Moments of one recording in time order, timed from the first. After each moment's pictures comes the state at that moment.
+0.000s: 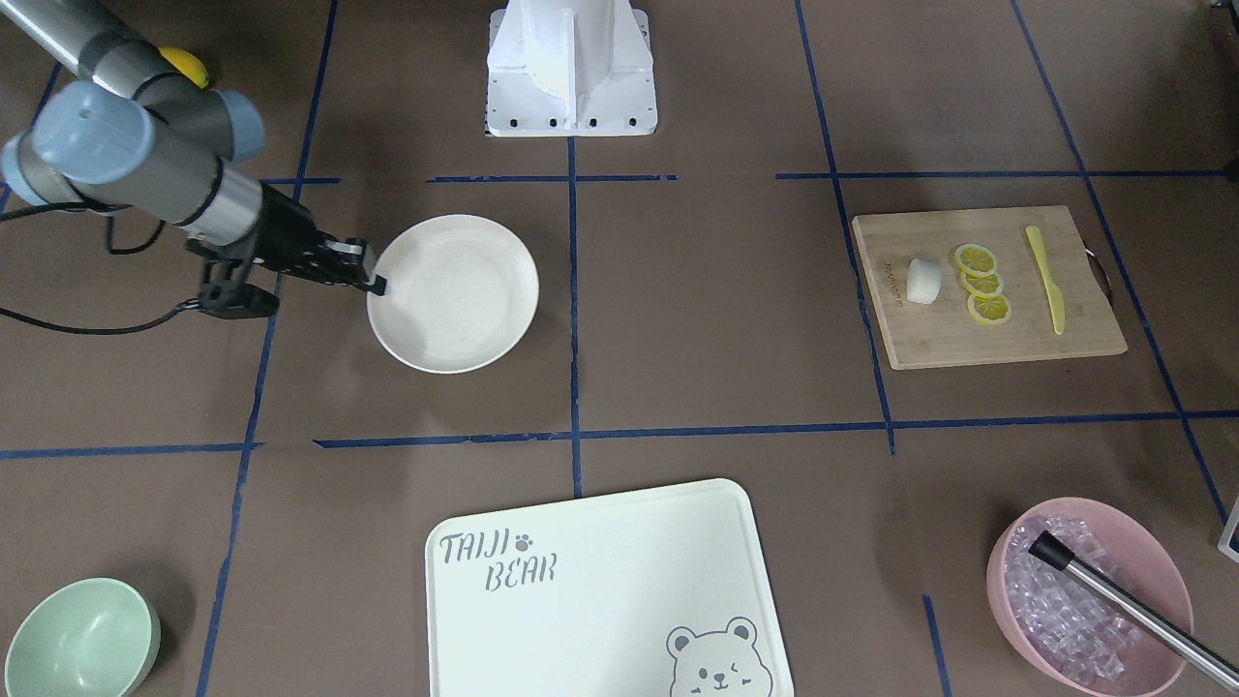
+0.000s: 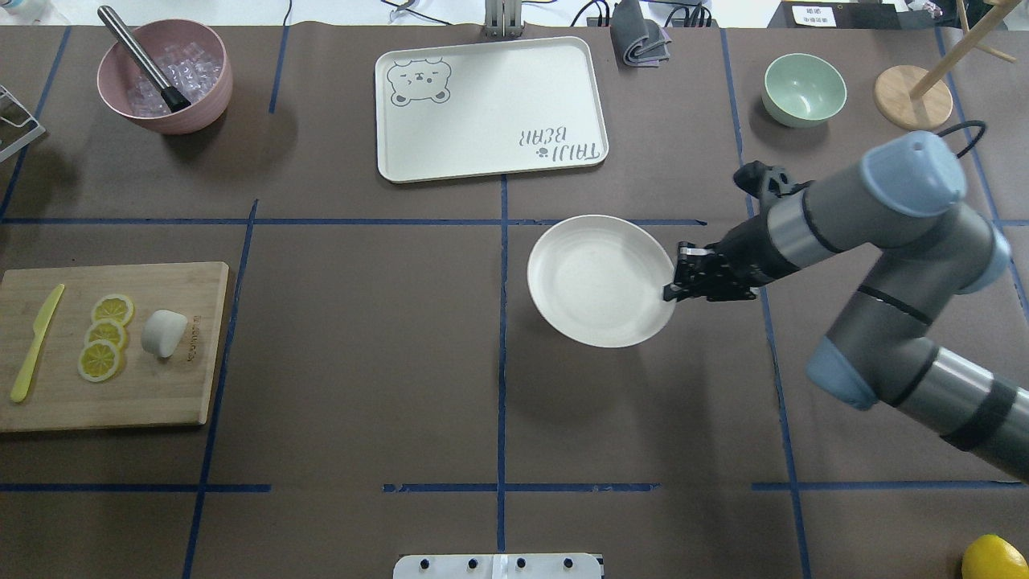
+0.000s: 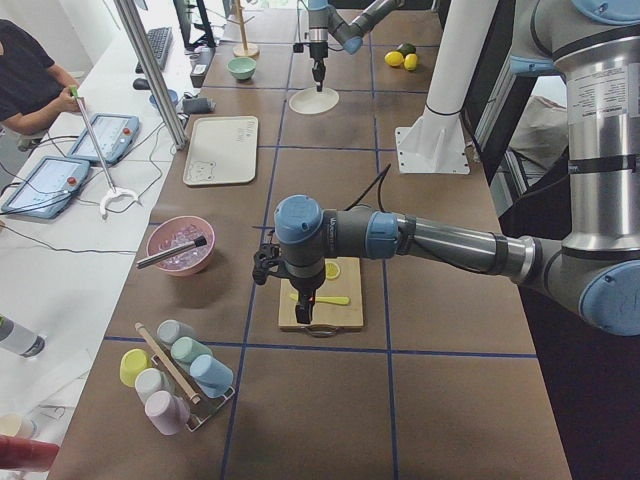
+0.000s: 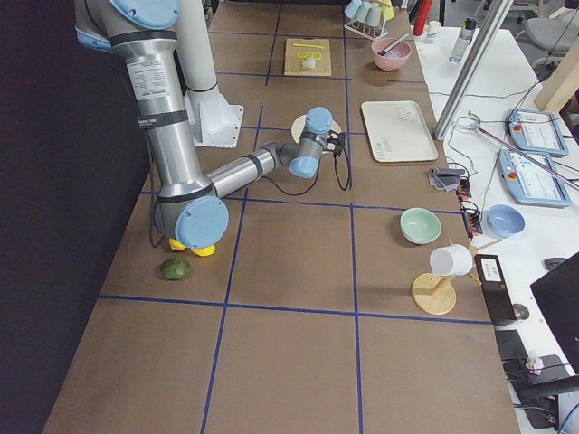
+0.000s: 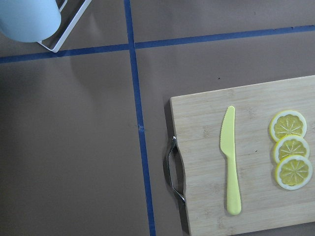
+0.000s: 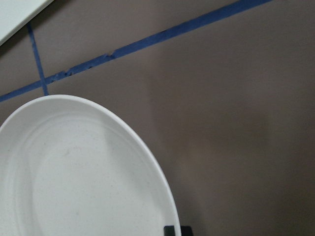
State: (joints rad) left arm -1.52 -1.41 -1.91 -1.41 -2.38 0.07; right arm 0.73 -1.24 1.64 -0.82 2.29 1.53
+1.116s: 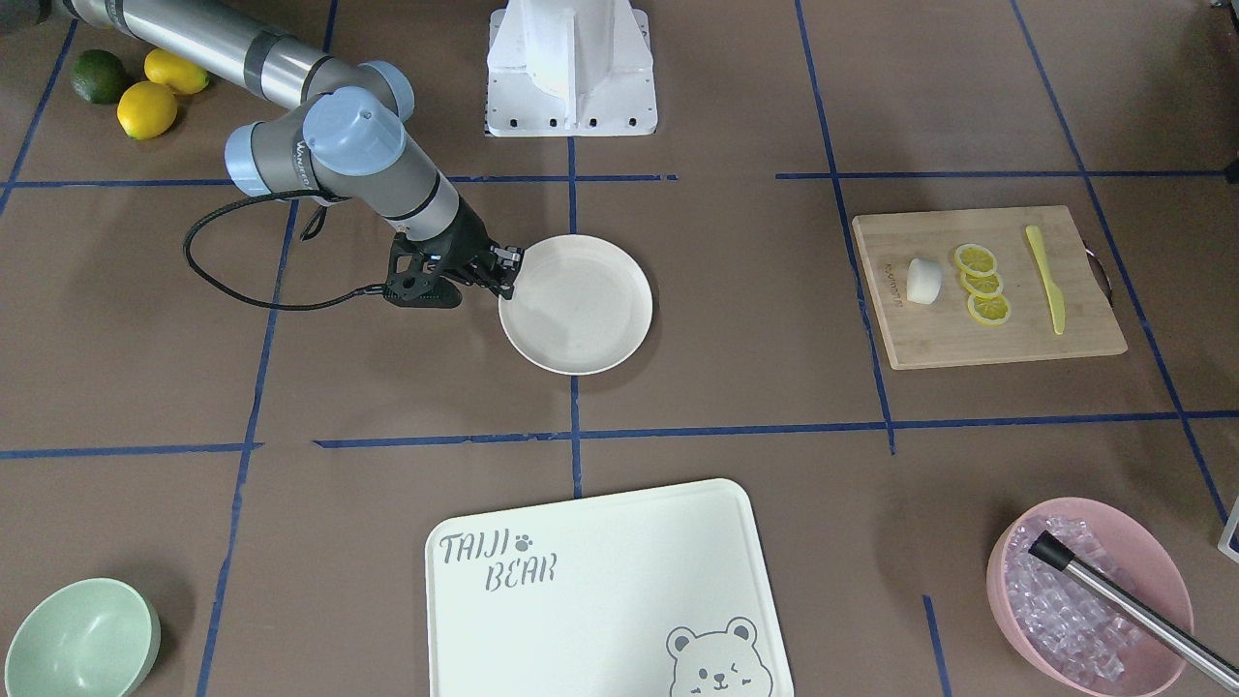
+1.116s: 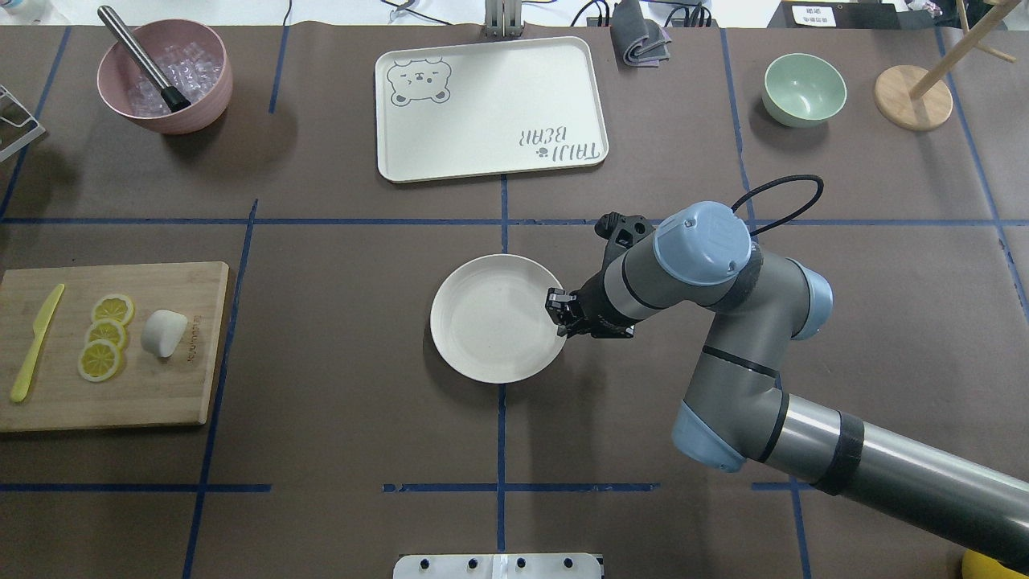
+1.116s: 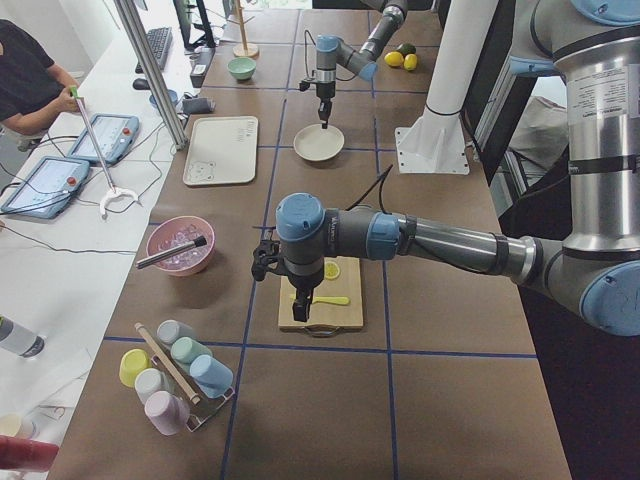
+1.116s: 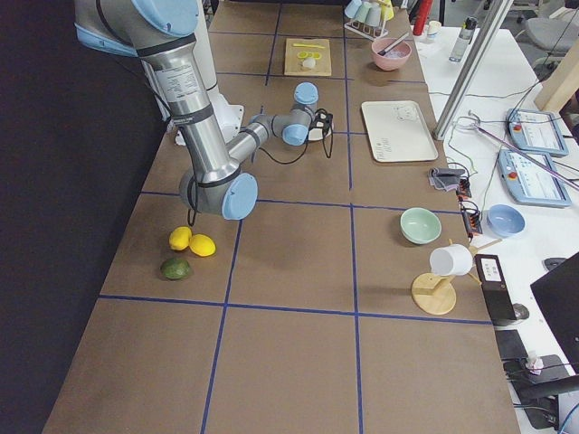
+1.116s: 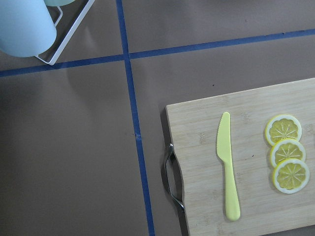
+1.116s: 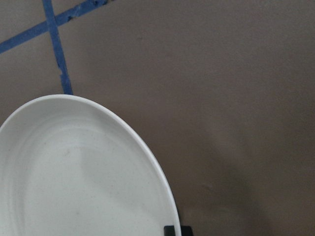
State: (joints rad) left arm -1.52 -1.41 -1.91 -1.45 -2.38 0.07; right arm 0.53 -1.07 1.59 -1.03 2.02 1.56
